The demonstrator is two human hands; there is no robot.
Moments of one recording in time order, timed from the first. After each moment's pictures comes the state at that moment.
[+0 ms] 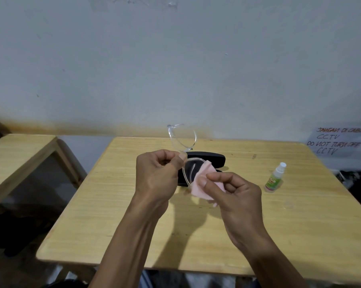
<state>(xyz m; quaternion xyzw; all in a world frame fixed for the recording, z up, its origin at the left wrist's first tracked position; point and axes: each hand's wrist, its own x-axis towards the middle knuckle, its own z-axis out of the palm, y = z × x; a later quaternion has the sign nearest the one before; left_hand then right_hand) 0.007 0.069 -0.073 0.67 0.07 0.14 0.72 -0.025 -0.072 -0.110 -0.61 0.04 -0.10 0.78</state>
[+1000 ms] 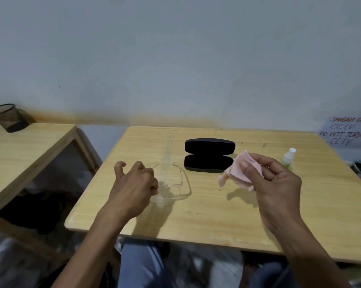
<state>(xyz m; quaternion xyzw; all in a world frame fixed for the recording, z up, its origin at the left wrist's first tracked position) -0.030 0.162 -0.129 0.99 -0.08 0.06 0.03 -0.038 -0.111 -0.120 -0.62 0.06 -0.17 0.77</state>
